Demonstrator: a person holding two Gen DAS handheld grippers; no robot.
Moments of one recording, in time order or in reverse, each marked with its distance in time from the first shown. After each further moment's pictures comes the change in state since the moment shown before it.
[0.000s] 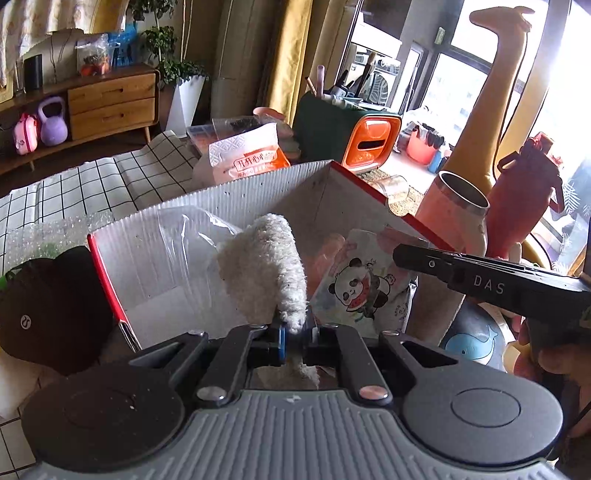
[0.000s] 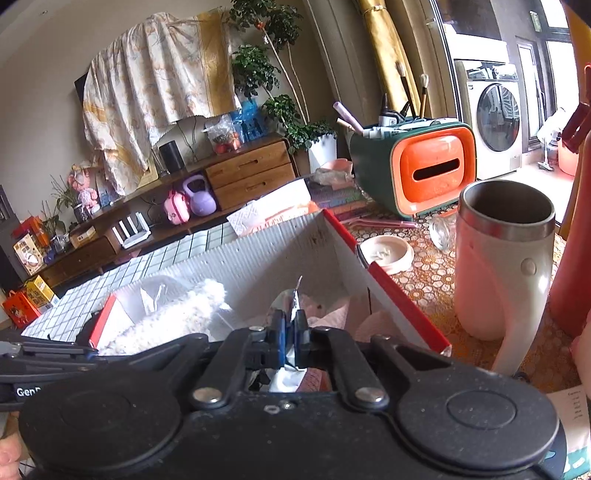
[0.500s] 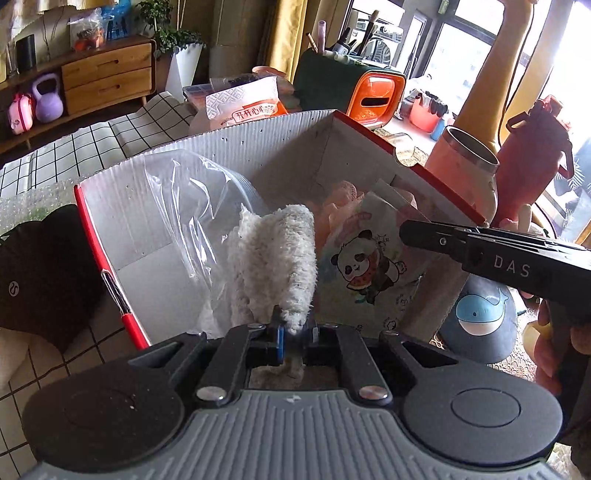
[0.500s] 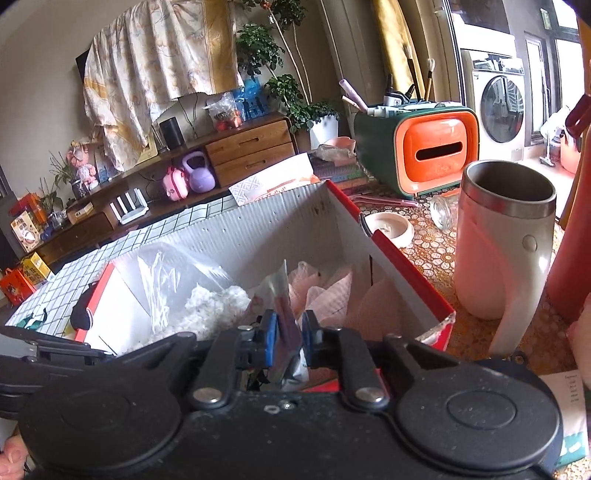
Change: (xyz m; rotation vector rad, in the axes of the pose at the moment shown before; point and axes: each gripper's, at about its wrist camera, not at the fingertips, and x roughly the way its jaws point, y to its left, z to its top) left arm 0.019 0.000 -0.018 0.008 0.116 0.007; right arm -0.003 0.005 -0.006 -0.036 0.071 -0.017
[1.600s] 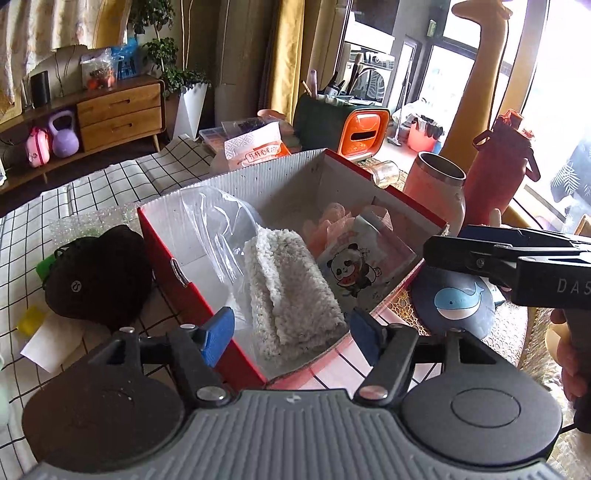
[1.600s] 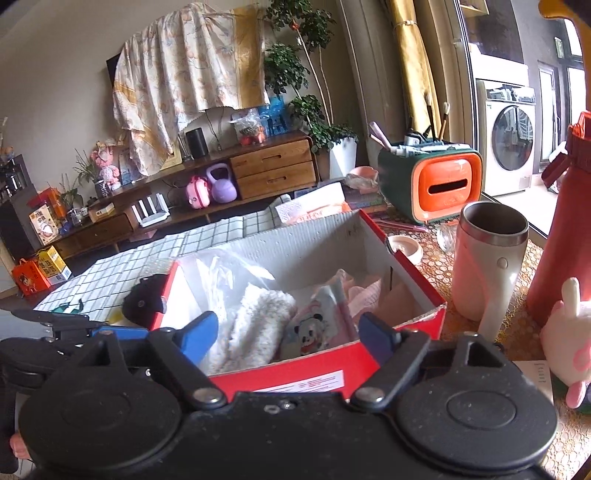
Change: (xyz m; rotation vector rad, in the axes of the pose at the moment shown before) left arm -0.081 -0.008 -0.030 0.043 -0.115 0.037; right arm -0.080 0.039 -0.005 -0.063 -0.058 0.041
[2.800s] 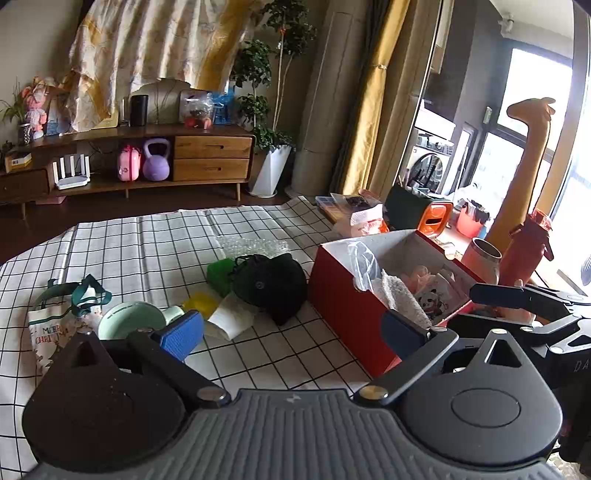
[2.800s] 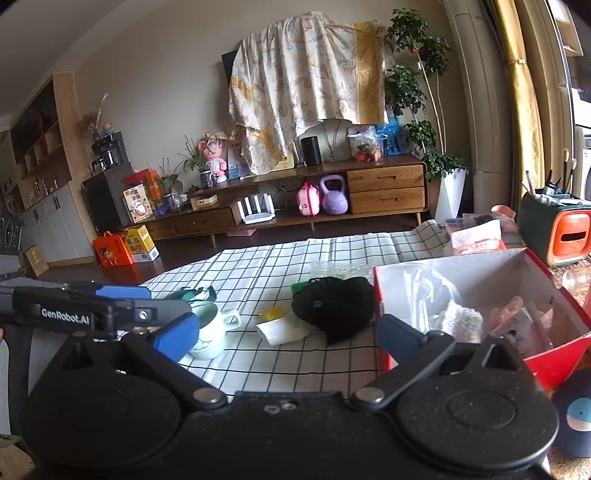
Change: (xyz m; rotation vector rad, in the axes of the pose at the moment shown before) left arm -0.186 0.123 -0.067 -0.173 -0.233 0.138; right arm -0.031 0.178 -0.015 -0.166 -0.035 0.263
